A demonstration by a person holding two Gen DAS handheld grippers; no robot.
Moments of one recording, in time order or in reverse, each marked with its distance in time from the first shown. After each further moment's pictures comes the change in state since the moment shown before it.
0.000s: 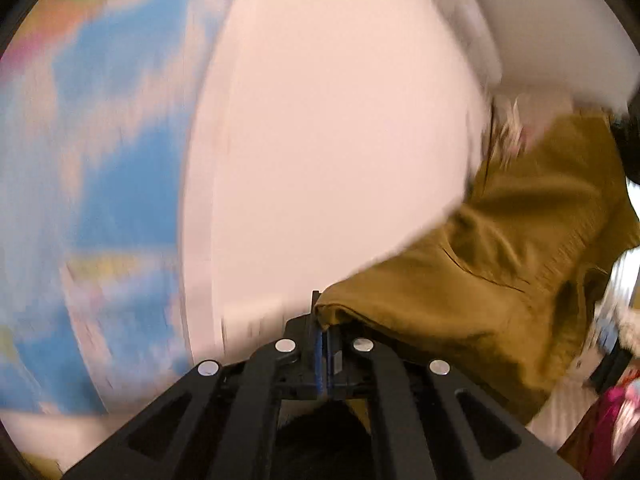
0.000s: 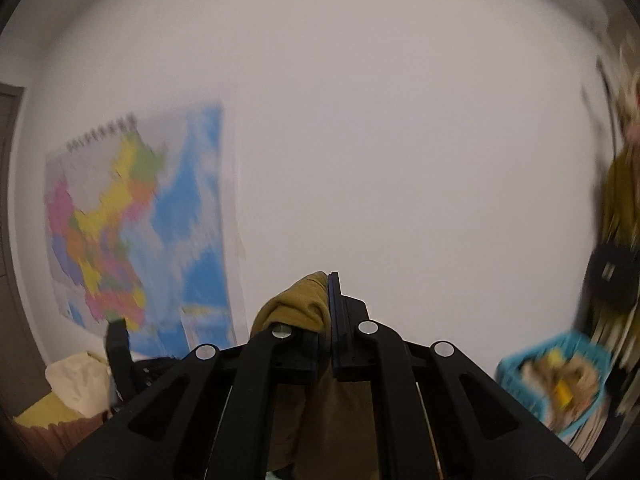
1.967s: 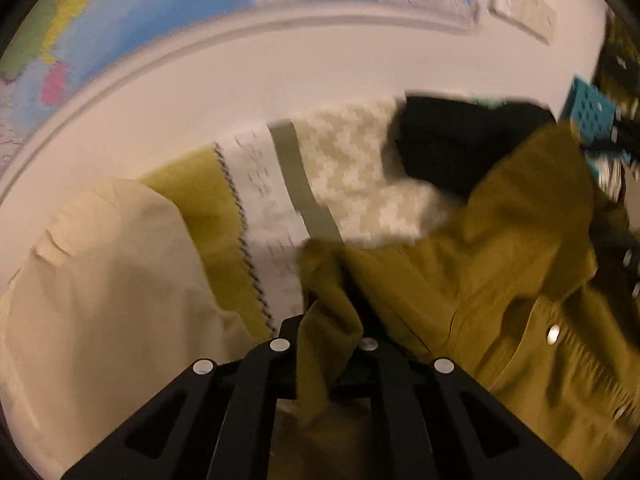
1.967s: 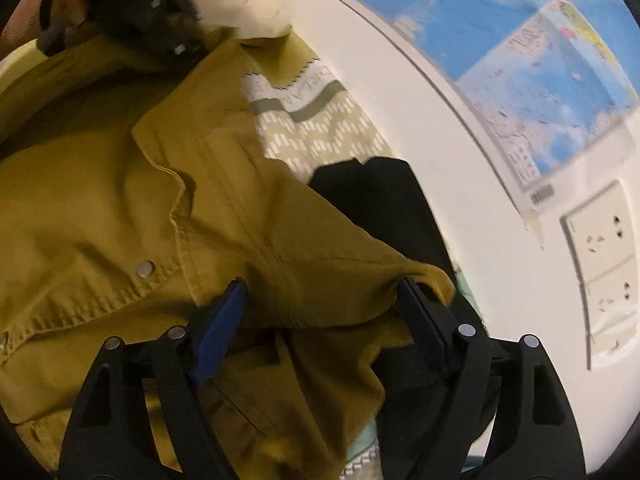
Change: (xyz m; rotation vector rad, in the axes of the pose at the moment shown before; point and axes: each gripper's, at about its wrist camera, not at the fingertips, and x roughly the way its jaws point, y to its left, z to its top) left arm -0.103 0.207 -0.253 -0.075 0.869 0.403; right arm 0.210 0.248 -0.385 -0.875 0.742 0.505
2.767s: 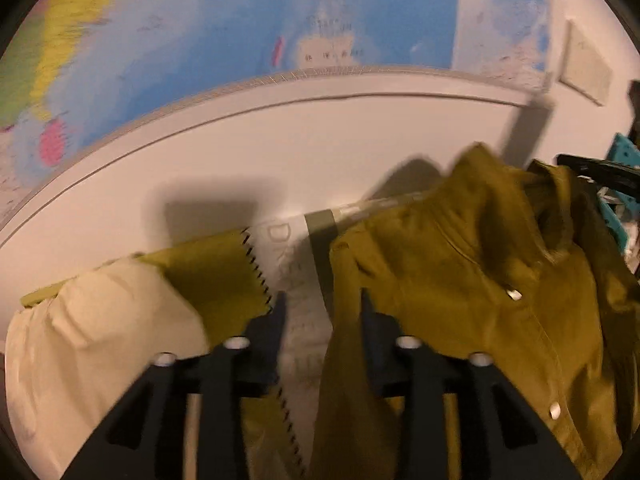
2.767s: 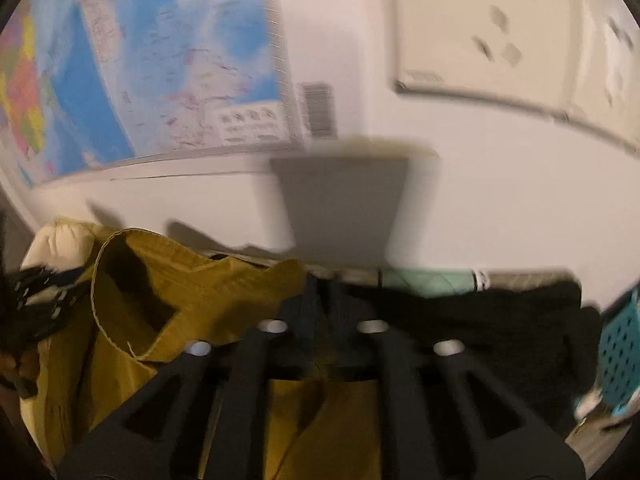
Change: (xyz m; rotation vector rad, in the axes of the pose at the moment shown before) left arm 0.008 0.008 0.061 -0.095 -0.069 0.074; right arm 0.056 -0.173 -0.022 0.998 -0.051 0.017
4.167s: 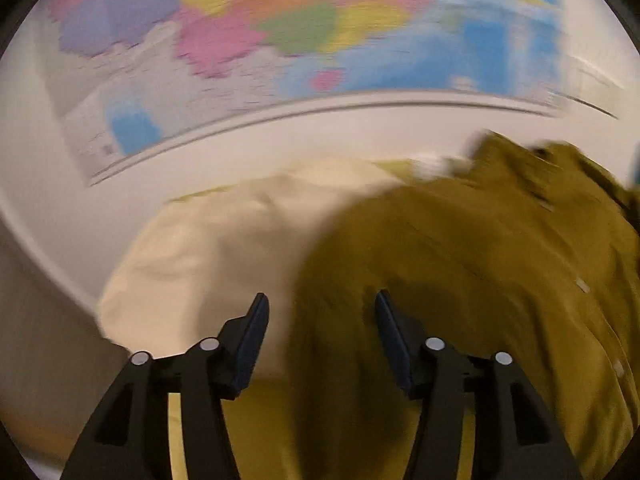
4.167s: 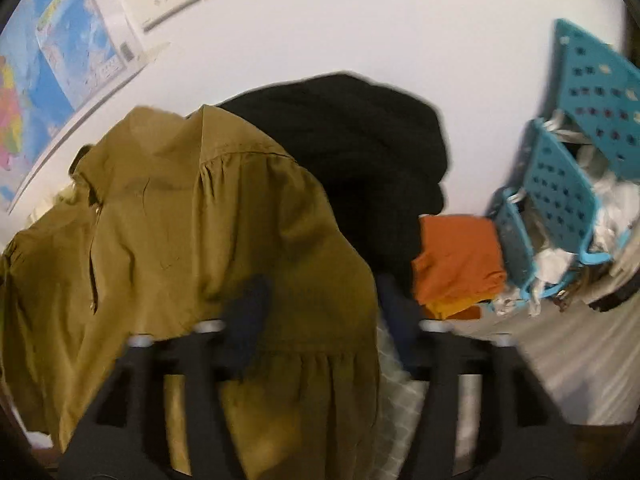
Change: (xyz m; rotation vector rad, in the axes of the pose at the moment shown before) left arm -0.153 0.077 -0.148 -0.082 -0.067 0.189; right arm -0.116 -0.145 -0.169 0.245 0.093 -0.124
